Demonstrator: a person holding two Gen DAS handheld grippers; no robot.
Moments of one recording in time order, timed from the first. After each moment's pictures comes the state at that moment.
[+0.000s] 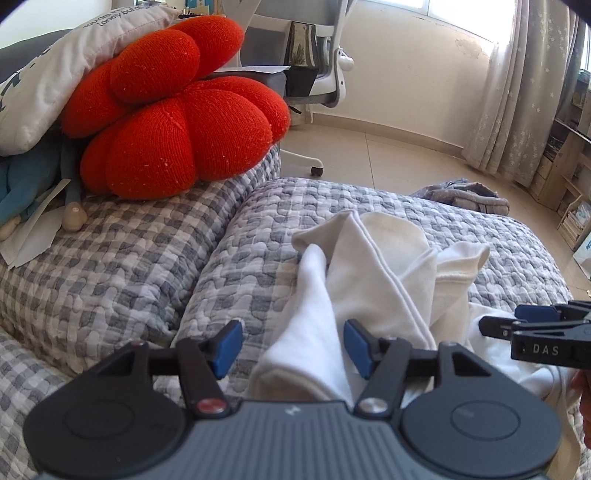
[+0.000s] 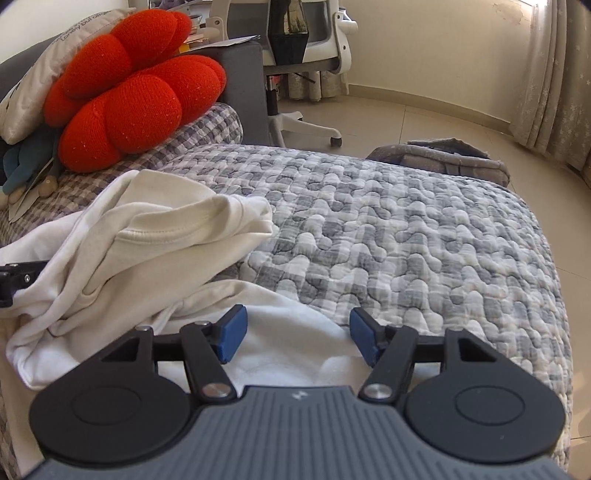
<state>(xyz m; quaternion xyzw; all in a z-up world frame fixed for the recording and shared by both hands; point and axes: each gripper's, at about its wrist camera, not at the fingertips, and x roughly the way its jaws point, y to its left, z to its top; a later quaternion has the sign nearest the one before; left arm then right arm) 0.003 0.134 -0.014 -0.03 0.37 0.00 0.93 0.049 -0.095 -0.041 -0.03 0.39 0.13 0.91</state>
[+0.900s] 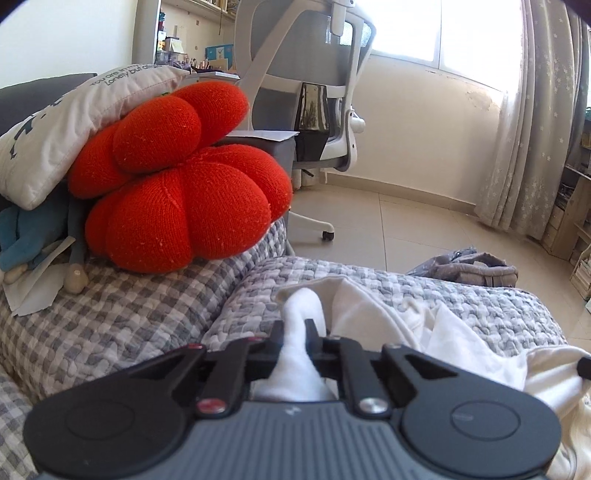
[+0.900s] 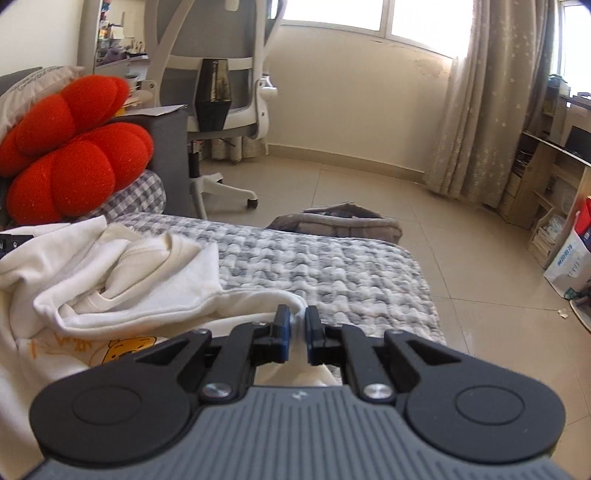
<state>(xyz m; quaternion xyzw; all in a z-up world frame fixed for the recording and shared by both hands) 0.035 0.111 0.019 -0.04 0.27 0.04 0.96 -0.002 -0.137 0.014 -0.04 0.28 -0.02 0.96</state>
